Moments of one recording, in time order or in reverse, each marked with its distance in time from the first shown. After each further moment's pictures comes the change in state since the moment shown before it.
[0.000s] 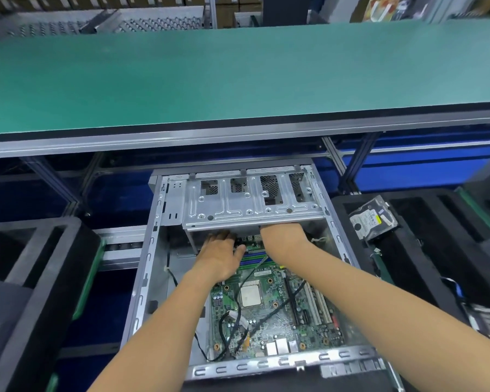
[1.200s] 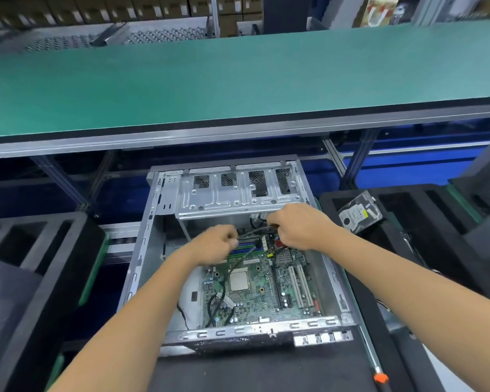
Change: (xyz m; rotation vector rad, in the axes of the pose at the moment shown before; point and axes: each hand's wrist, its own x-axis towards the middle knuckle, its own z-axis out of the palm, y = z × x) left_hand -0.047 0.029 -0.042 -0.315 -0.143 0.126; right_hand -0.054 0.068 -0.009 0.299 0.196 -0.243
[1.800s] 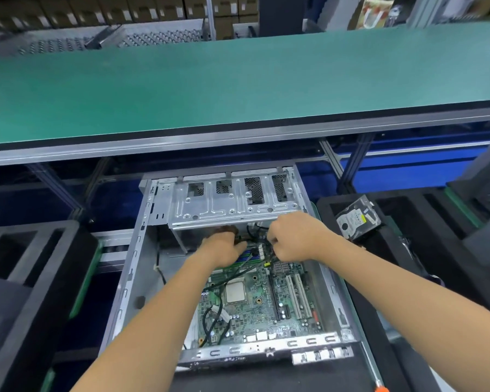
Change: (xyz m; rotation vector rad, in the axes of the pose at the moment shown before) left_hand 0.052 0.003 0.021 0.329 0.045 -0.204; right_hand 0.003 0.002 0.000 0.010 -0.064 -0.026
